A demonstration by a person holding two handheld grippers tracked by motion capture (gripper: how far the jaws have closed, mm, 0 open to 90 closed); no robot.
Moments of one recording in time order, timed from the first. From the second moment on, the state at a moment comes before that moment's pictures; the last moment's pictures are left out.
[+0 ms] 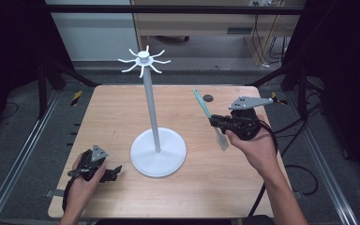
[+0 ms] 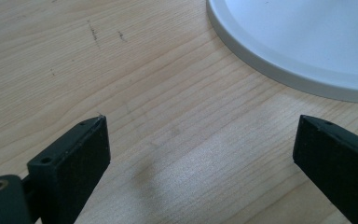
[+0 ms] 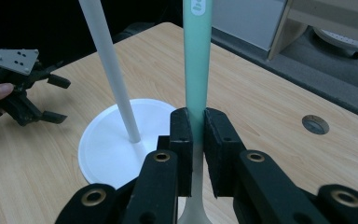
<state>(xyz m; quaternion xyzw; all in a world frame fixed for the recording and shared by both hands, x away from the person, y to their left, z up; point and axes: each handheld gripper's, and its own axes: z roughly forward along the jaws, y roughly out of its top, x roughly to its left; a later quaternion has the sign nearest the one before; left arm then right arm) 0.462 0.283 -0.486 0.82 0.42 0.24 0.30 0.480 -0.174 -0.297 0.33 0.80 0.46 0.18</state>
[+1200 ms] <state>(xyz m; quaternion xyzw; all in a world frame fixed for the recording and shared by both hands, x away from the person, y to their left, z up) 0.462 0.284 -0.485 0.82 0.43 0.24 0.30 0.466 -0.148 -0.265 0.30 0.78 0.52 0.20</state>
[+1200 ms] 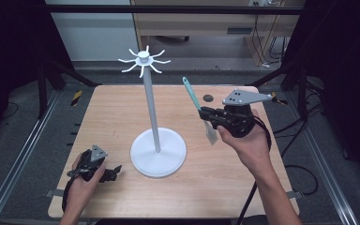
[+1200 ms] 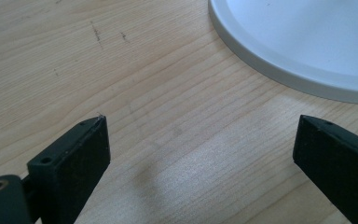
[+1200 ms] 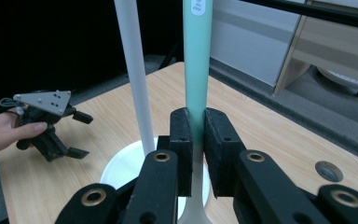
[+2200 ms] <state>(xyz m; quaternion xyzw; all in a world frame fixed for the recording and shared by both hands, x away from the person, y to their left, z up) 0.462 0.284 -0.485 0.82 0.43 0.24 0.30 0.455 -0.128 -0.241 0.27 0.76 0.55 0.21</state>
